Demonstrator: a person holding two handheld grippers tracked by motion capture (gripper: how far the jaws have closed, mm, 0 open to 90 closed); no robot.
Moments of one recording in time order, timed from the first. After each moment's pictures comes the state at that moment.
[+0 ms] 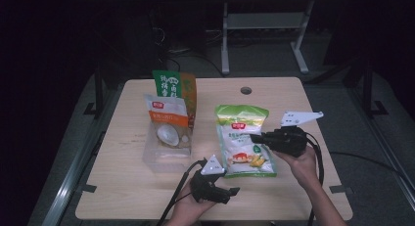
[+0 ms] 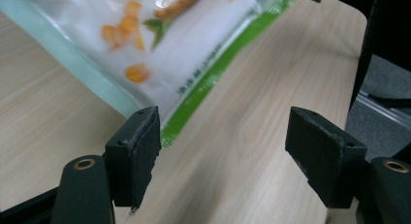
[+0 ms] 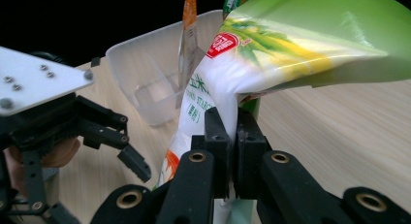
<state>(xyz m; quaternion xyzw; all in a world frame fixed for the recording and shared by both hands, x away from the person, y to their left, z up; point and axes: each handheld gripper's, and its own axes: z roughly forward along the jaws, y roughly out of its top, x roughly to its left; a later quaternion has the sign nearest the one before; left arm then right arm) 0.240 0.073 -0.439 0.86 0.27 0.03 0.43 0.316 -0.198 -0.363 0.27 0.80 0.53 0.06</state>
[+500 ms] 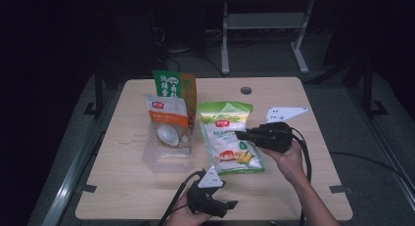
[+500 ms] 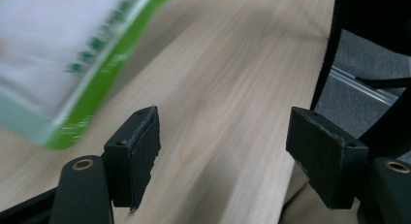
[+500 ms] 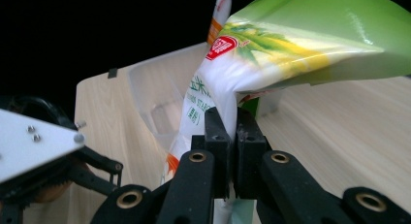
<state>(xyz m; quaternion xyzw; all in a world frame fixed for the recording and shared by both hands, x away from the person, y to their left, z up) 0.217 0.078 -0.443 0.87 0.24 0.02 0.43 0.319 -0.161 -0.346 0.23 0.80 0.54 0.07</state>
